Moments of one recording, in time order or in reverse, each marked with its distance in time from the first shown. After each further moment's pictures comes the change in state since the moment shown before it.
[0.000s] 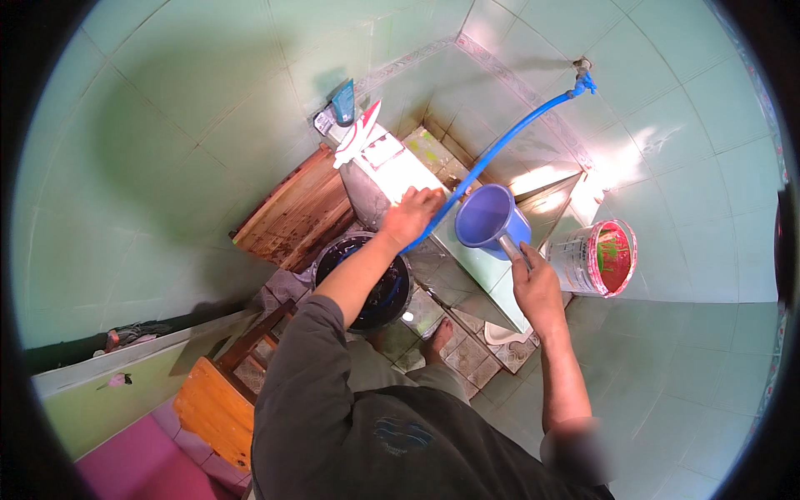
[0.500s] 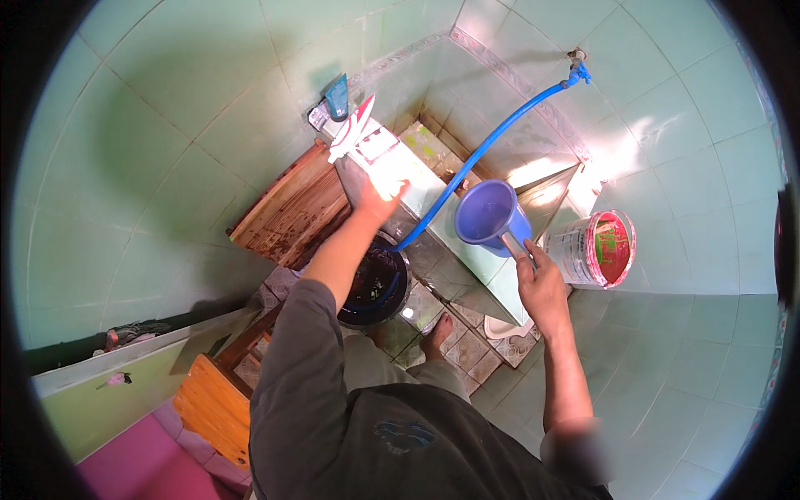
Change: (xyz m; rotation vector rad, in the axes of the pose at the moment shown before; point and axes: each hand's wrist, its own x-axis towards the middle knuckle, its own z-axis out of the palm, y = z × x) left_hand 0.017 -0.057 0.016 -0.709 0.175 -0.219; right_hand -0.015 0.008 -0.016 0.014 0.030 -0.005
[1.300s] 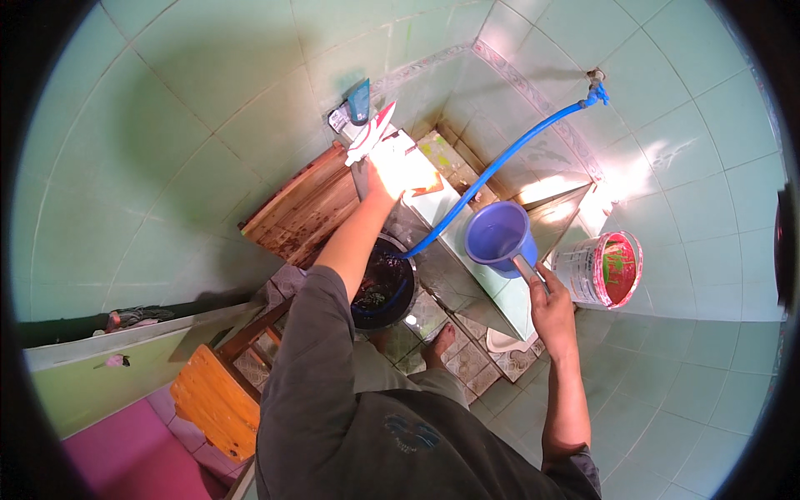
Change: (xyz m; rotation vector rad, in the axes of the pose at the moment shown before) left_hand 0.047 -0.005 -0.042 0.654 0.330 0.074; right_hand -0.006 -0.002 -0.006 0.210 -0.143 0.156
